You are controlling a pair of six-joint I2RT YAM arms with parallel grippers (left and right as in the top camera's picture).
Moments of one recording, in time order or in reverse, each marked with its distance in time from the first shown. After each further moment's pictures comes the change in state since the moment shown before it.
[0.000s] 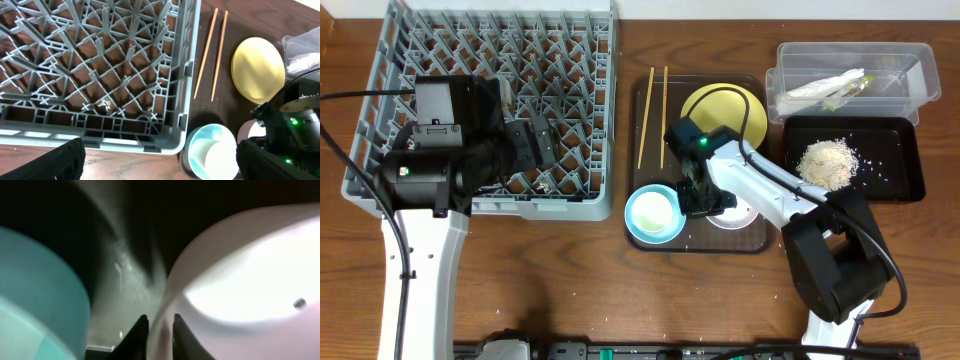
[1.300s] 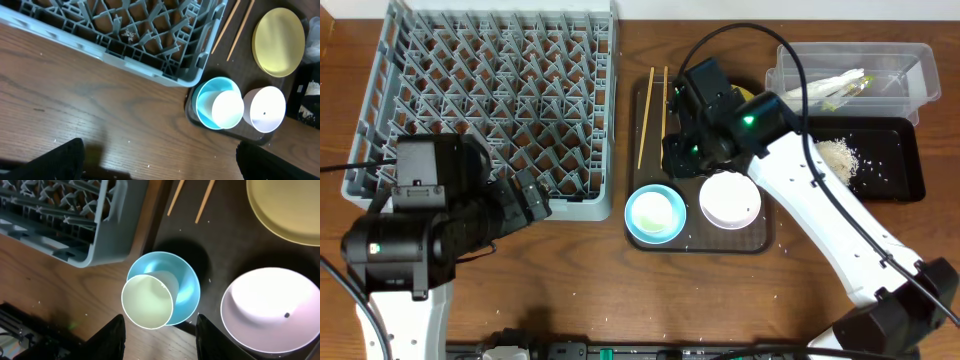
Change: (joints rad) left arm 0.000 -0.198 0.000 -0.338 -0.061 -0.156; right arm 0.020 -0.237 0.306 -0.105 -0.163 -0.056
